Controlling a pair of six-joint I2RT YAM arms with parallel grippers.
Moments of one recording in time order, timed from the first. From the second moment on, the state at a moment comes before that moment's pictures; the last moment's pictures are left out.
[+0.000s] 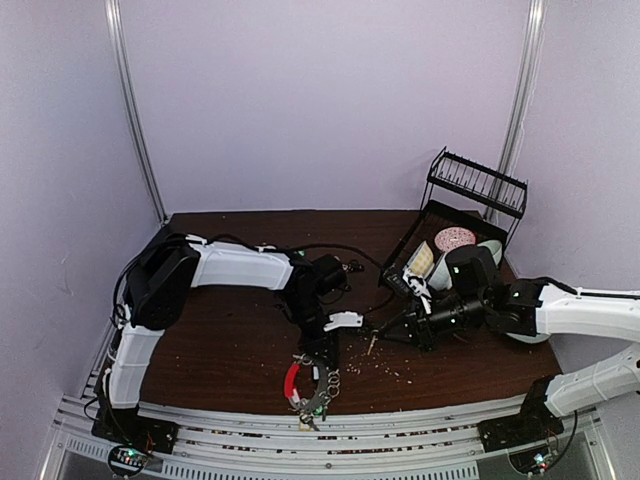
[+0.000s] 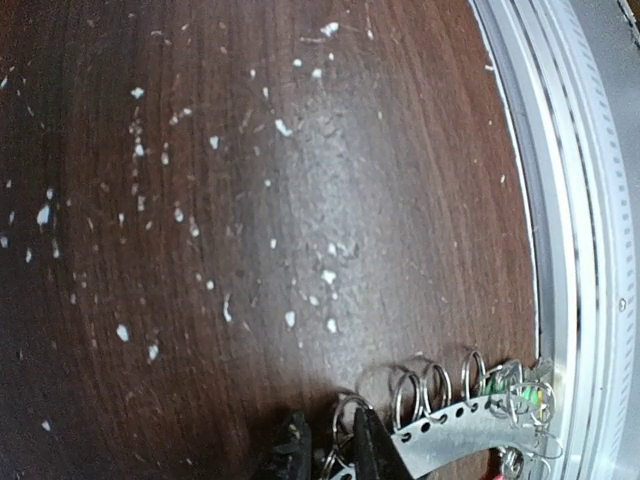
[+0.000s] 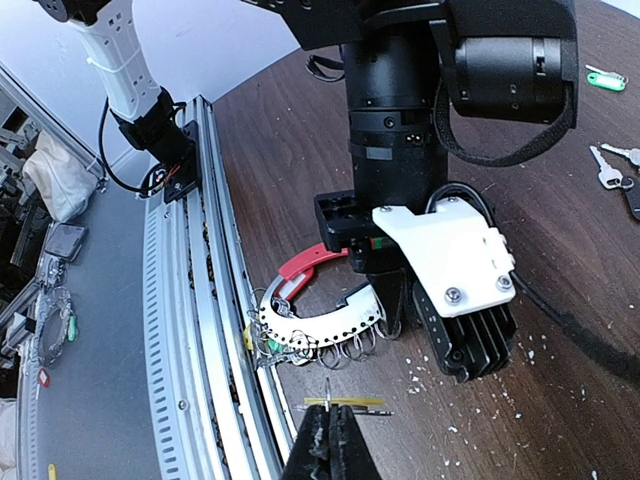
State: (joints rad) left arm -0.94 2.27 1.69 -0.87 0.62 0.67; right arm 0.80 1.14 0.66 -0.13 -0.56 0.10
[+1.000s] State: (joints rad) left arm -0.86 2.09 1.53 -0.77 0.47 0.49; right arm 0.80 1.14 0.66 -0.13 -0.55 0.10
